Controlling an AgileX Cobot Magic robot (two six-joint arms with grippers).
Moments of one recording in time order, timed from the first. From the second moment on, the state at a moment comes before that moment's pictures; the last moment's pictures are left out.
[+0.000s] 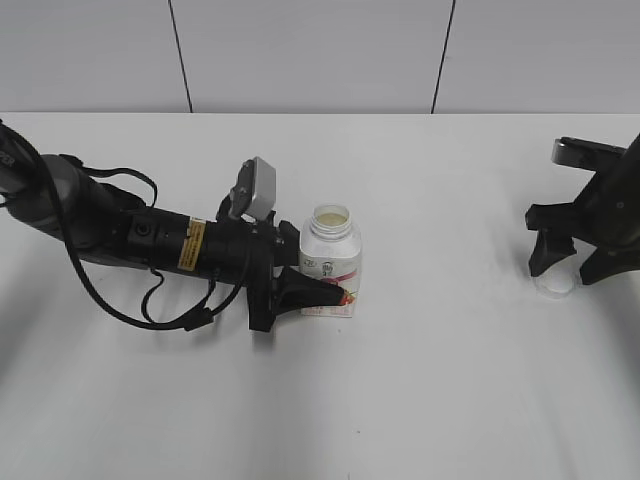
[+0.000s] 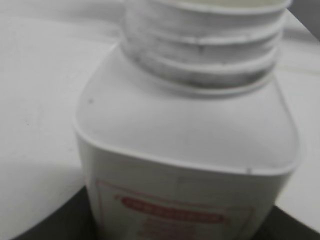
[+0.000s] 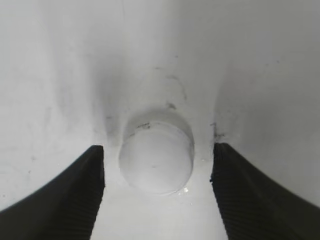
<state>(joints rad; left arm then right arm) -0.32 2.34 -1.19 1.53 -1.07 -0.67 -0.01 2.01 -1.16 0.27 0.70 -0.14</state>
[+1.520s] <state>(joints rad) -0.32 2.22 -1.18 1.56 -1.10 -0.69 -0.01 1.96 -1.23 0.30 0.81 -0.14</state>
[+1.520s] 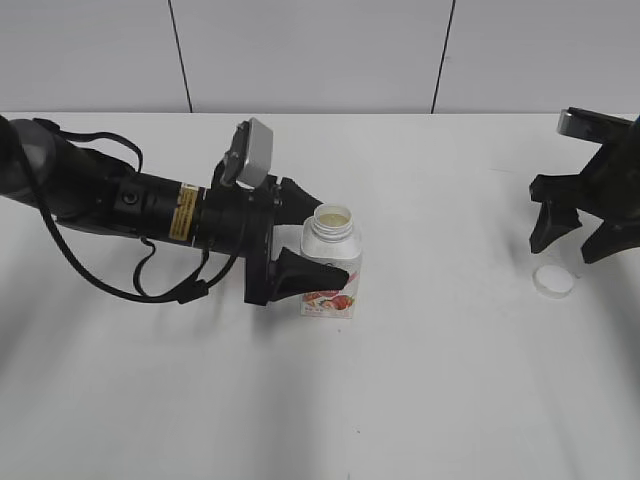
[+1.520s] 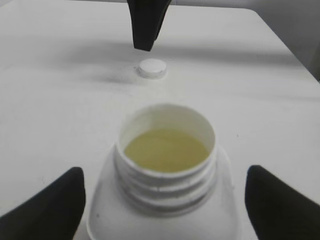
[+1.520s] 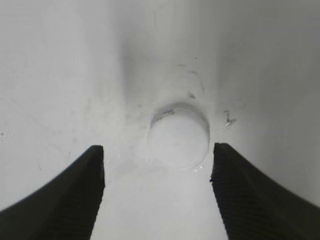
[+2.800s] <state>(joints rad) -0.30 1.75 -1.17 1.81 0.06 -1.24 -0.01 1.94 -1.55 0.31 1.21 -0.15</state>
